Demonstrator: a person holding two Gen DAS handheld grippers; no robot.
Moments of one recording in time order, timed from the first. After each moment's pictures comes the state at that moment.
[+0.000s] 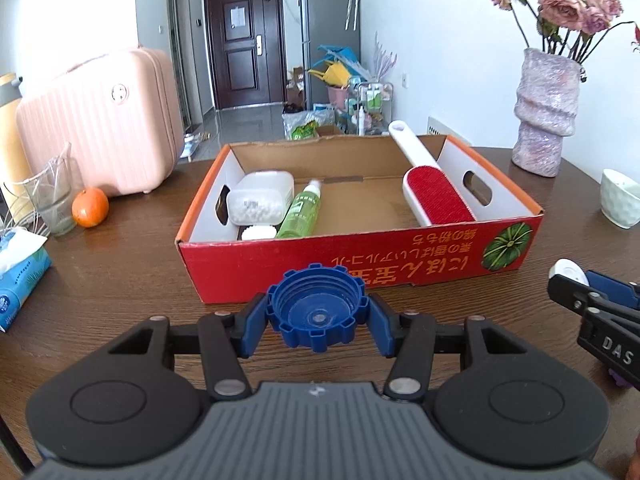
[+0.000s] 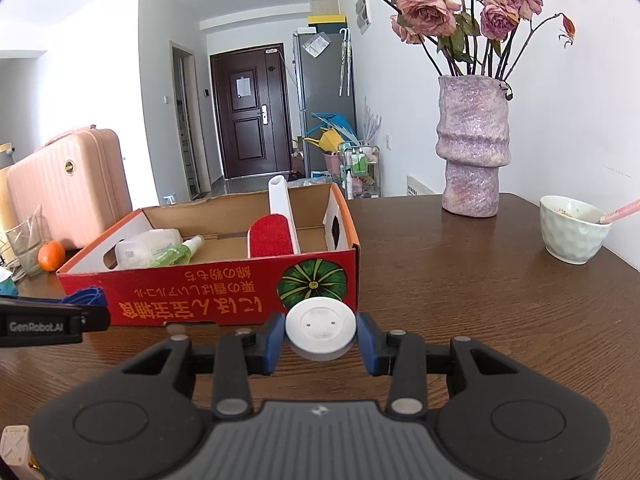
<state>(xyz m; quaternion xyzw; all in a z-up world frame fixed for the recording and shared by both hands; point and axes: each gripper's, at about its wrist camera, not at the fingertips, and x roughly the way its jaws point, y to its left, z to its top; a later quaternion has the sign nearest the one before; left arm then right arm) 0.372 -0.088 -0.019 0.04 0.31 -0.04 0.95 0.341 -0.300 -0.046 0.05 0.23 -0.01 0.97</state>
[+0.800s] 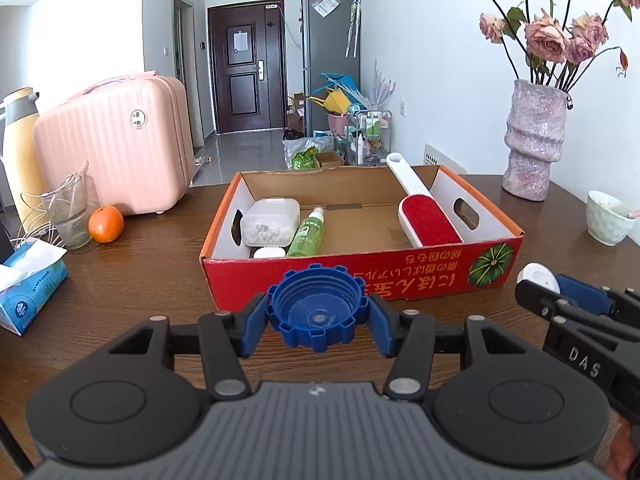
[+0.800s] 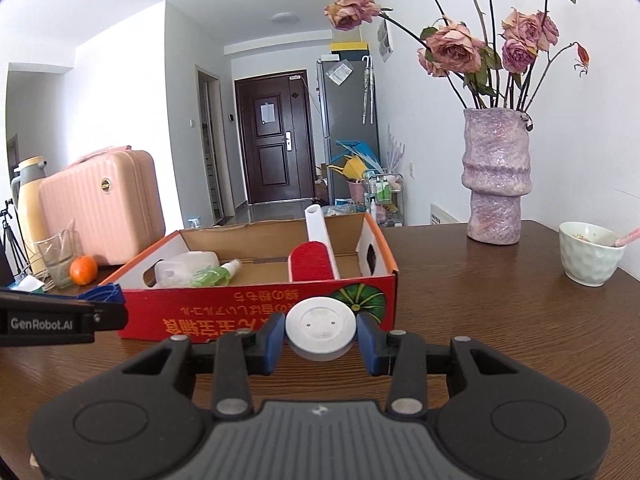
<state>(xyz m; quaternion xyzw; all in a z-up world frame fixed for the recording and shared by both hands) 0.341 -0.077 0.000 0.03 0.27 -0.04 0.96 0.322 -0.279 -0.035 0.05 0.18 0.02 0.98</state>
